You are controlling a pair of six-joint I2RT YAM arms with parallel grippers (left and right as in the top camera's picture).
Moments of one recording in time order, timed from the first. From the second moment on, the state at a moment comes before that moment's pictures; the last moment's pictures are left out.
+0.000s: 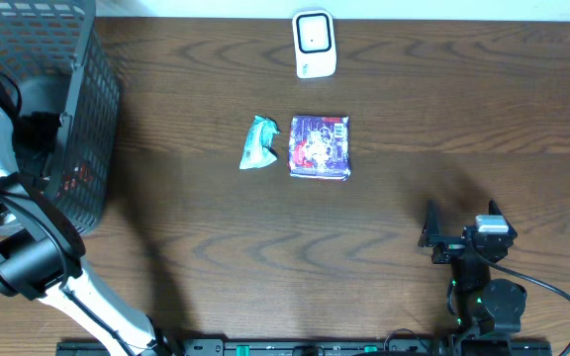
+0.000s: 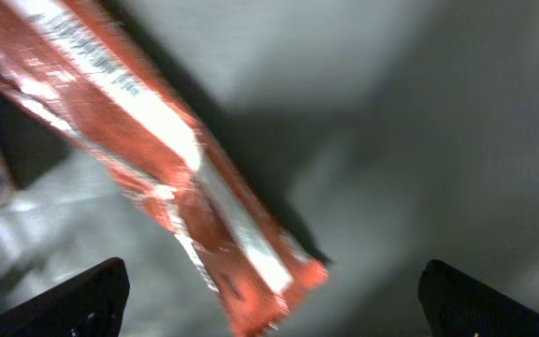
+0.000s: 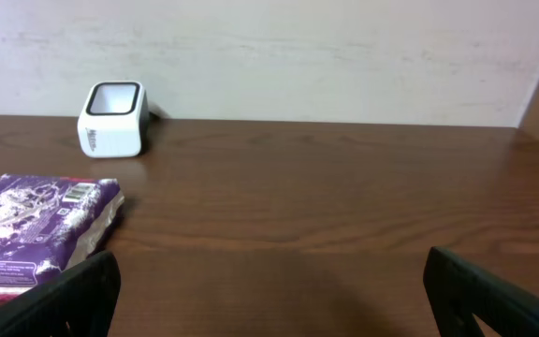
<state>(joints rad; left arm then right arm) 0.56 2.08 1.73 -1.11 0.01 -0.84 -0.02 0.01 0.01 -0.07 -0.01 -0.01</state>
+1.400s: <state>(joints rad) 0.56 1.78 1.58 -0.72 0.02 -0.85 -0.02 0.01 0.01 -0.07 -0.01 -0.01</state>
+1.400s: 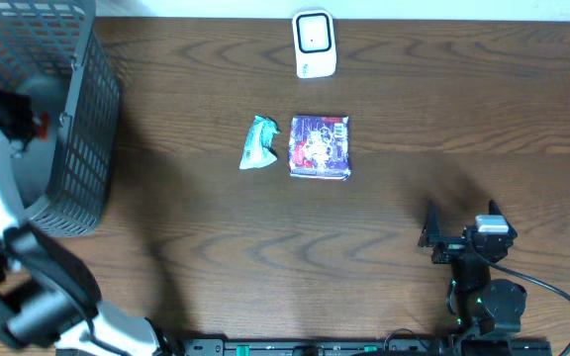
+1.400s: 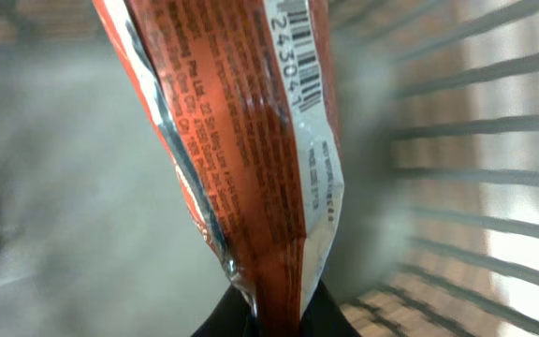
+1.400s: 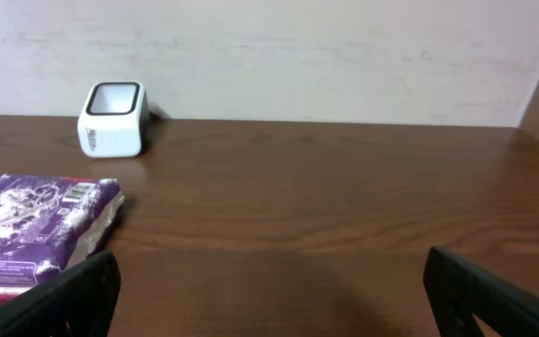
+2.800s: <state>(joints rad) -0.06 1.88 1.59 -0.95 0.41 0.06 -0.02 0.01 0.01 -0.07 -0.01 -0.01</state>
